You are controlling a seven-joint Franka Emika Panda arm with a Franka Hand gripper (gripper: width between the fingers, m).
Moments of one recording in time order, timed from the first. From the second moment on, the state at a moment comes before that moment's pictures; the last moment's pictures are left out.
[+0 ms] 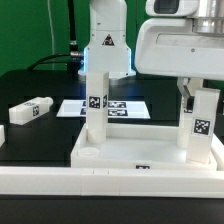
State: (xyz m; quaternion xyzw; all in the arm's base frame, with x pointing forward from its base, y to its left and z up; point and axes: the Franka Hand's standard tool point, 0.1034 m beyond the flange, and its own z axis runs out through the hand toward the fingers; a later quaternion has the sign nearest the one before) arm 0.629 0.097 0.103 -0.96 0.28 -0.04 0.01
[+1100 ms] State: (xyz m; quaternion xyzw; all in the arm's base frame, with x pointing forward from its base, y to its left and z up) arm 0.628 0.098 0.101 -0.77 0.64 -0.01 0.05
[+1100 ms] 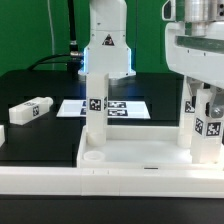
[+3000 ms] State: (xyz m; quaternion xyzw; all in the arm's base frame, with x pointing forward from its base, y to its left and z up) arm 0.632 0.107 0.103 -1.00 0.00 -0.05 0.00
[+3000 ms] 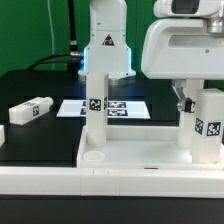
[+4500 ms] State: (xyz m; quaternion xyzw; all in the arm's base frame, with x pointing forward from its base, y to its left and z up) arm 0.632 0.065 0.104 -0.94 0.32 -0.05 -0.01
